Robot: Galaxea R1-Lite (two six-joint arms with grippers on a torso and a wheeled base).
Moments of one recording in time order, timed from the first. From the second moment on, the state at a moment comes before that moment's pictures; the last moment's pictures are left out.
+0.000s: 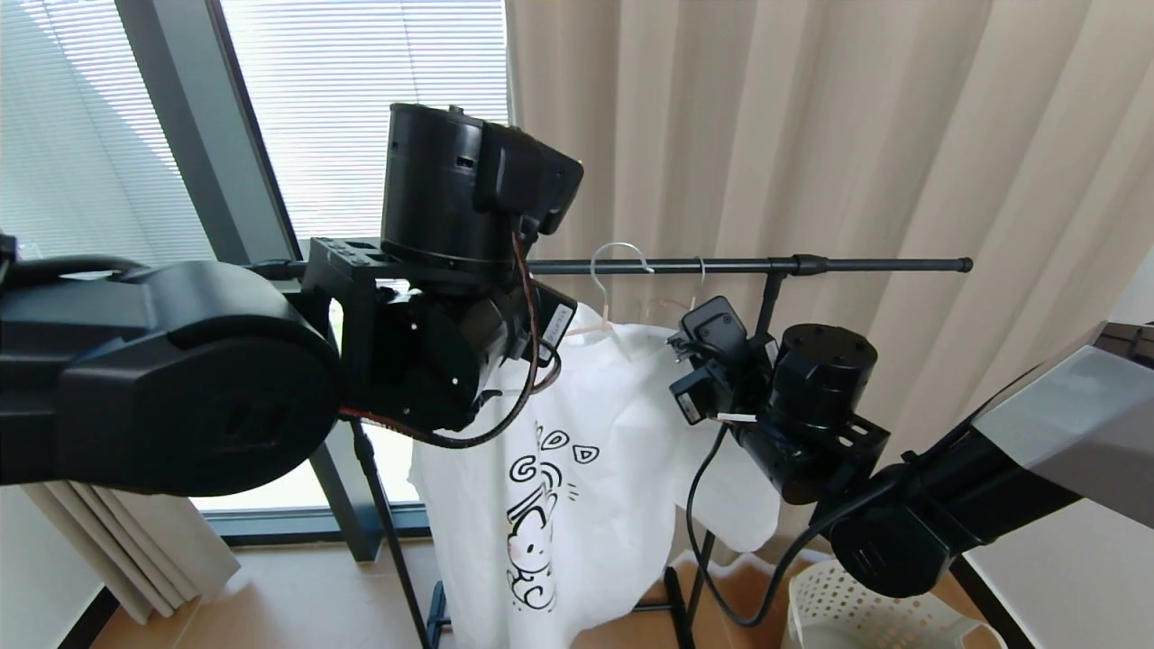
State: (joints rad) left arm -0.79 1.78 -1.33 -0.15 0.68 0.28; right arm 0.59 2.10 -0.85 -1.21 -0.37 -0.43
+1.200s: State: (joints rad) left arm -0.65 1.70 -1.18 -0.05 0.68 0.48; right arm 0.60 2.05 -0.76 -1.27 -0.19 -0.43
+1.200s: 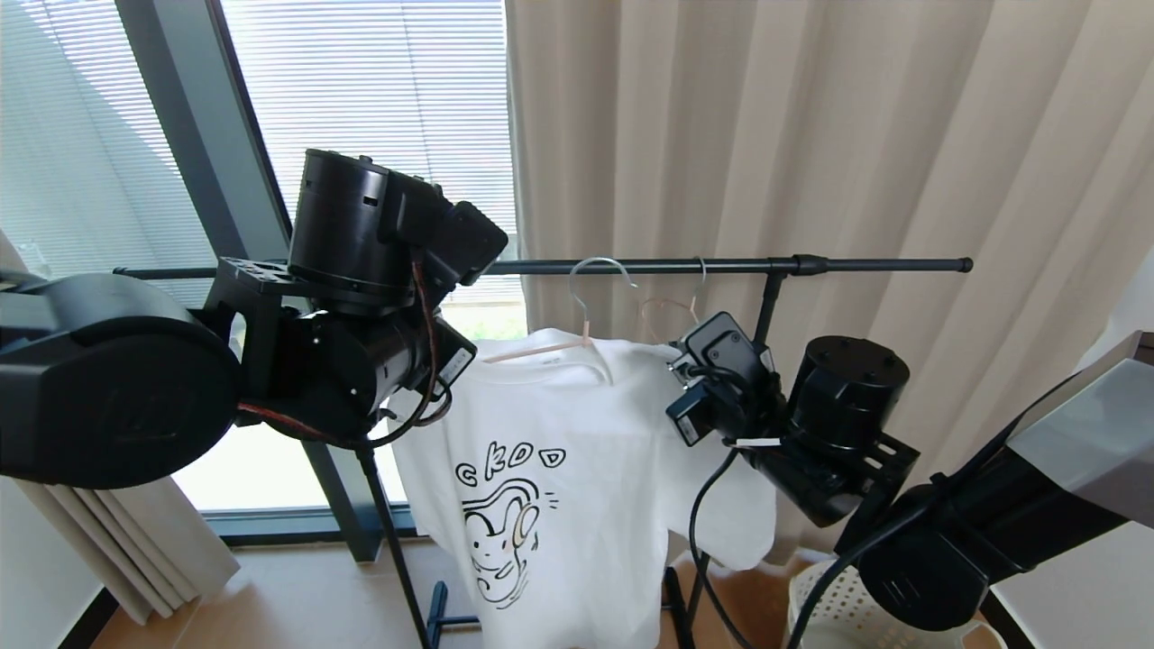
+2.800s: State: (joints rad) left arm -0.84 1.84 -1.33 -0.08 0.68 0.10; right arm 0.60 2.12 -0.88 -1.27 -0.31 -0.41
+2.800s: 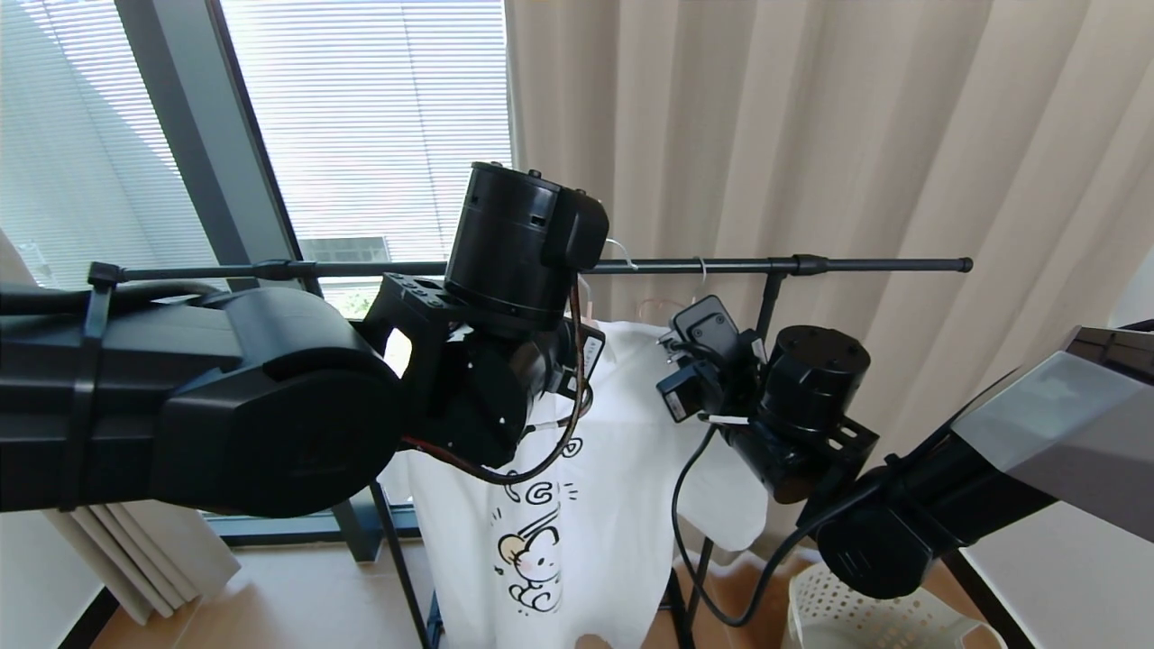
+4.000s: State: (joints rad) left arm -0.85 1.83 -1.30 -0.08 0.68 0.11; right arm 0.60 2.09 -0.88 -1.27 -0.31 -0.39
